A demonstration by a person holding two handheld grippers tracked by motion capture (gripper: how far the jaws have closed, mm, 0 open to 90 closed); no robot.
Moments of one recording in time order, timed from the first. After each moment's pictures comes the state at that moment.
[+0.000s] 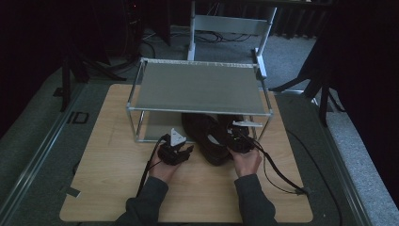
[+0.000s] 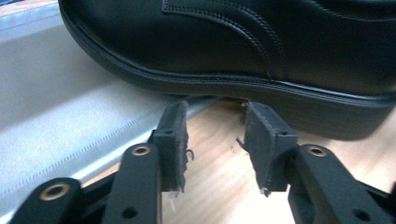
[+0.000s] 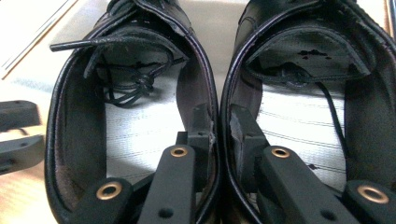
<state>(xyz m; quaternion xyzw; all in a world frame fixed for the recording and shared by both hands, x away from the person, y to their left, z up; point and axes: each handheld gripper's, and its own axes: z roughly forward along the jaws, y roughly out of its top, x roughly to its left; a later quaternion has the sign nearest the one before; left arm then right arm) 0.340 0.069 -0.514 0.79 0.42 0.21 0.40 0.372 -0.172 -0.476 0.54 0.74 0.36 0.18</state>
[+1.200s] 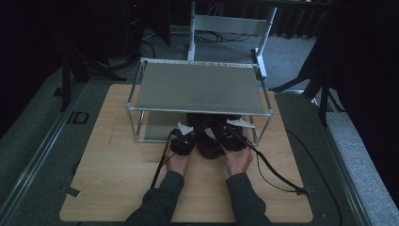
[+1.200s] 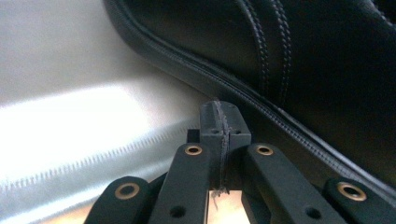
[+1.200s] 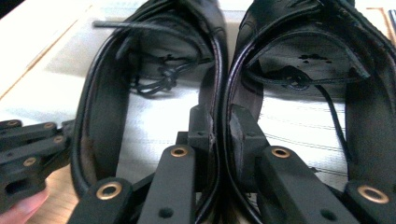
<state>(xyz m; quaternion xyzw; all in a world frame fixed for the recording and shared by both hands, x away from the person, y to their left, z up) 0.384 0.039 -0.537 0.72 0.52 0.19 0.41 0.380 -0.151 -0.487 0.55 0.71 0.39 0.21</state>
